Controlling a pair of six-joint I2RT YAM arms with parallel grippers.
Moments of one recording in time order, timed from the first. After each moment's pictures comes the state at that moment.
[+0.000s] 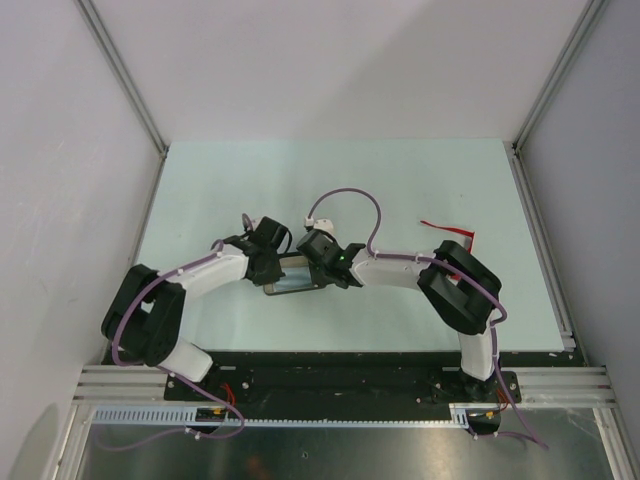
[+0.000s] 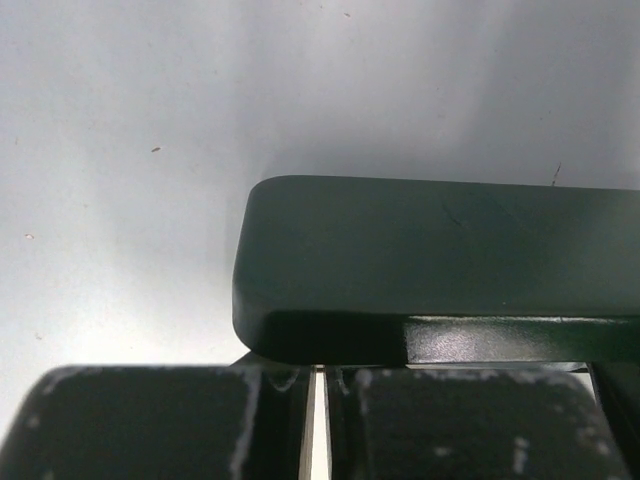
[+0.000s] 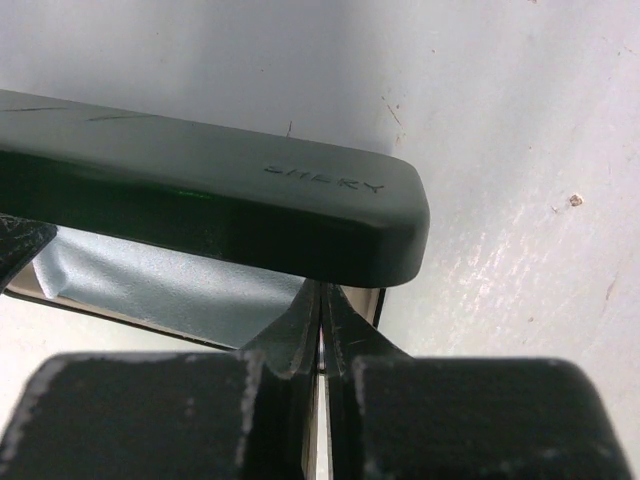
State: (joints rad) left arm -0.52 1.50 0.83 -0.51 -0.23 -0.72; right arm 0.97 1.94 1.26 -0.25 0.26 0.61
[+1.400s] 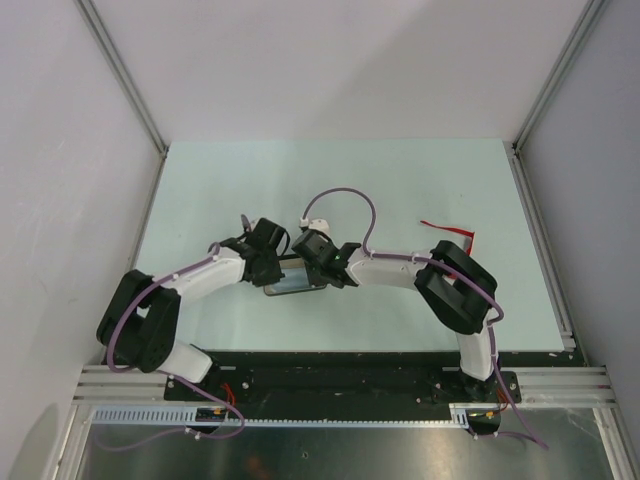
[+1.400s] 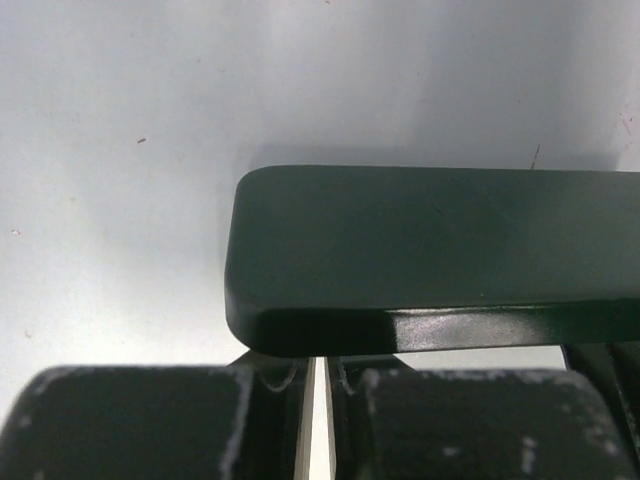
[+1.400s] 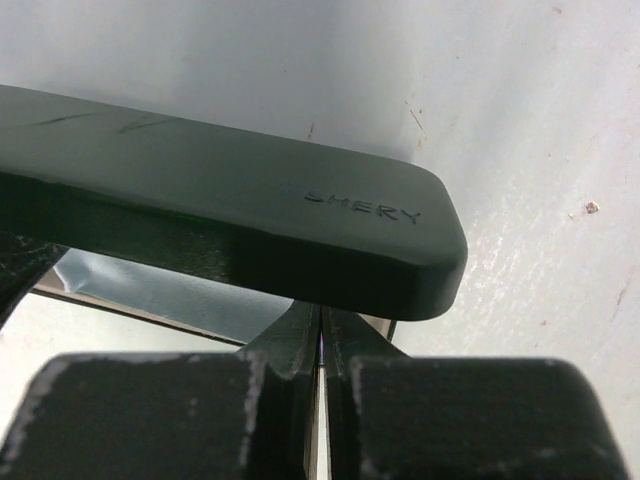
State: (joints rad) left arm -0.51 1.47 0.81 -0.50 -0.20 -0.72; right arm 0.99 1.96 1.30 -0.28 0.27 0.60
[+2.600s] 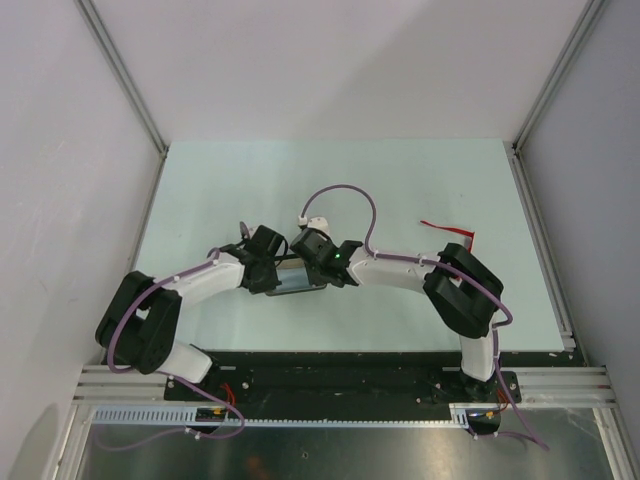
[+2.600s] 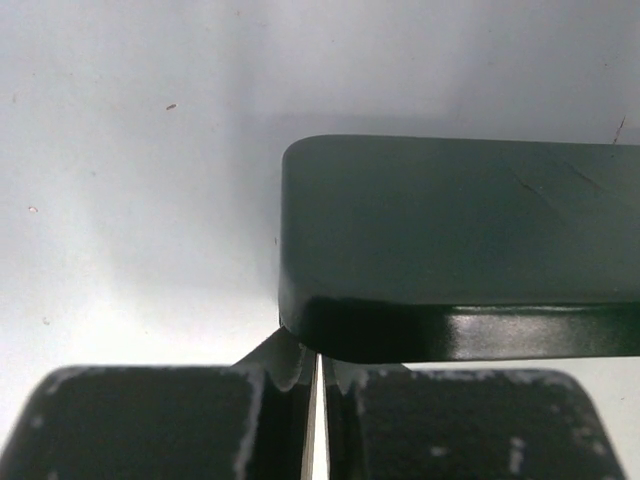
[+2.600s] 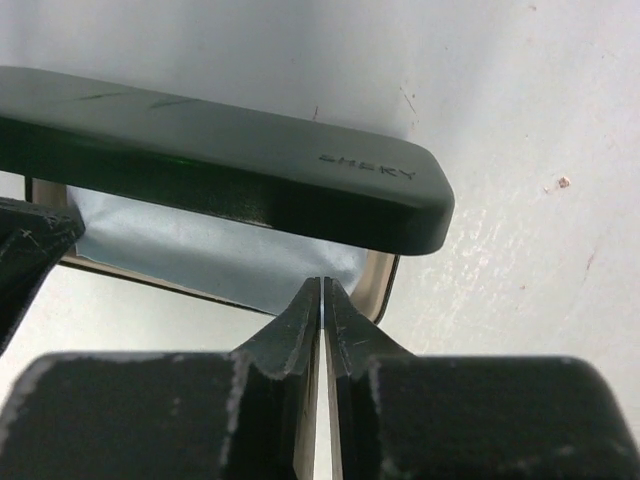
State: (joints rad) left arm -0.51 1.46 0.75 -0.48 -0.21 -0.71; right arm 1.01 1.92 1.33 -0.36 0.30 0.60
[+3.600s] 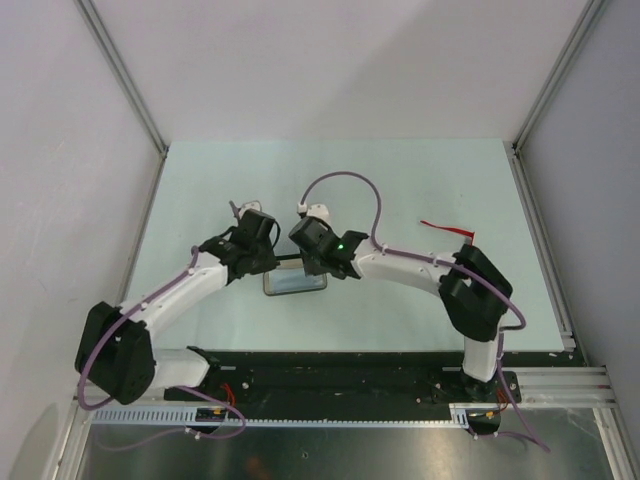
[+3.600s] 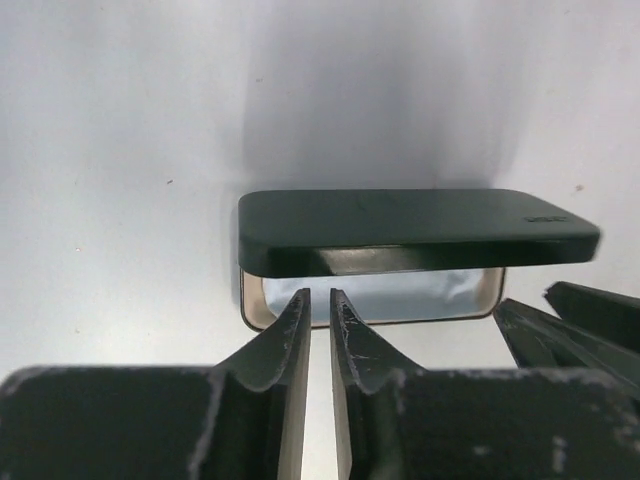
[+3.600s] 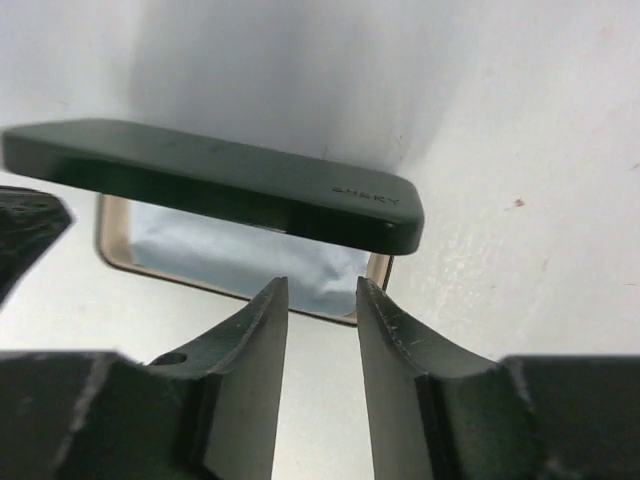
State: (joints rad) left arm -0.51 1.30 0.85 -0.54 -0.24 -0.67; right arm 1.00 1.90 1.39 -0.43 0.32 0.59
